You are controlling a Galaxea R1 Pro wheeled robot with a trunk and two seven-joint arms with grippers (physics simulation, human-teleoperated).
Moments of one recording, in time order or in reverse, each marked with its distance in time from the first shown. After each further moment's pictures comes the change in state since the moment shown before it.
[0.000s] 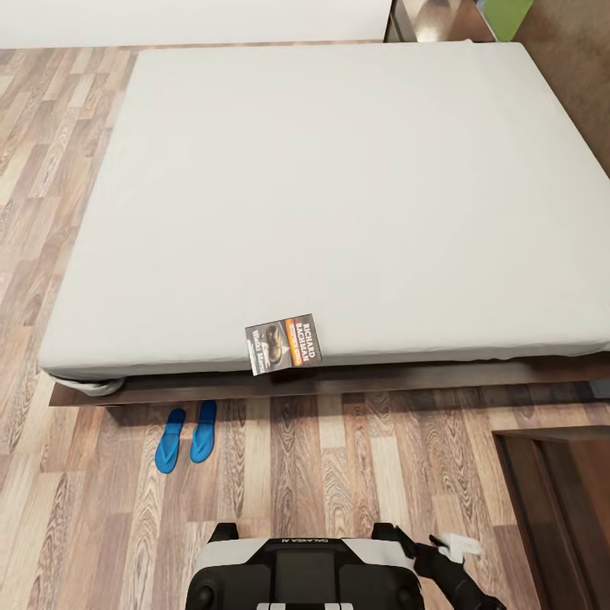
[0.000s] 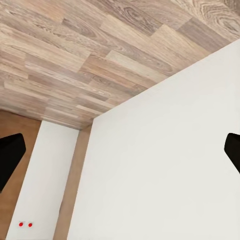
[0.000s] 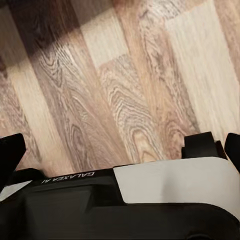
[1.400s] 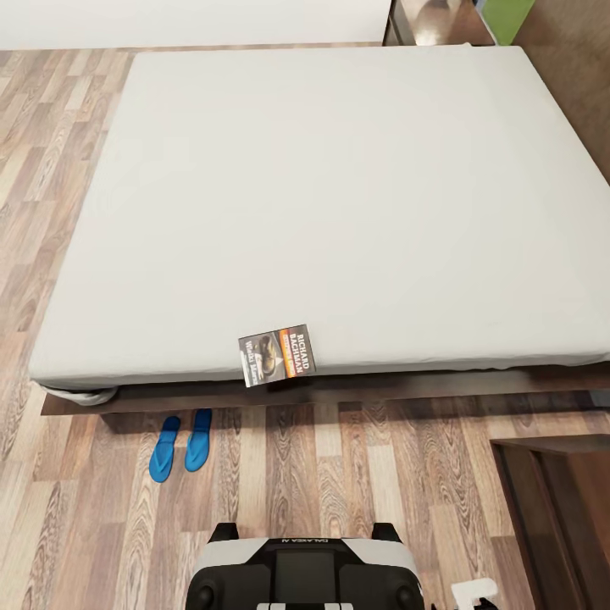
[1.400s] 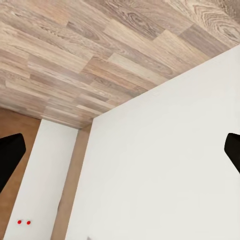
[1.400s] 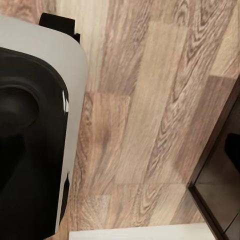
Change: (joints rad) left arm 0.000 0.002 0.009 0.000 0.010 -0.001 -0.004; right arm 0.039 0.017 0.122 0.080 0.533 0.123 -0.631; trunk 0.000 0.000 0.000
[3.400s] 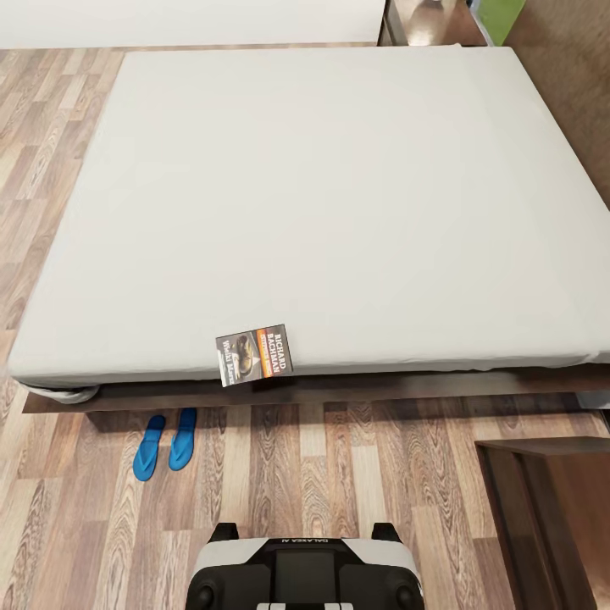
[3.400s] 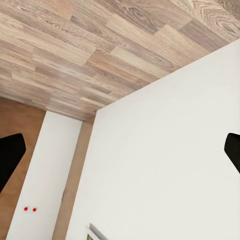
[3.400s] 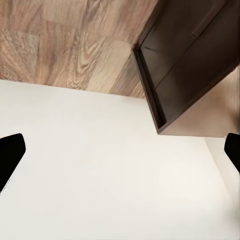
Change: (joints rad) left arm 0.000 0.037 0.002 0.000 0.004 0.015 -0.001; right arm 0.171 -0.080 0.024 0.154 0.053 0.163 -0.074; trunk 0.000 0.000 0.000
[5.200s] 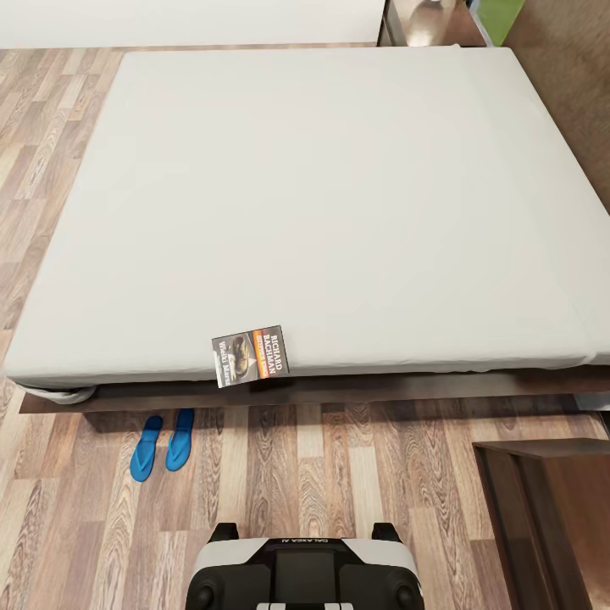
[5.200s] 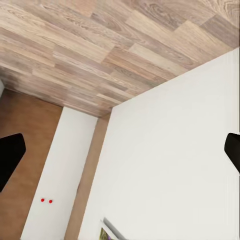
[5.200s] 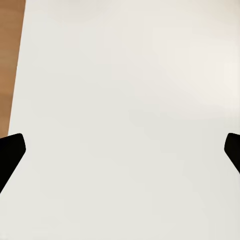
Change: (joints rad) left arm -0.003 0.012 -0.001 0.001 -0.007 0.010 0.069; right arm 0.238 0.093 0.003 0.132 -0.004 0.000 0.021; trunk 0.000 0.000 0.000
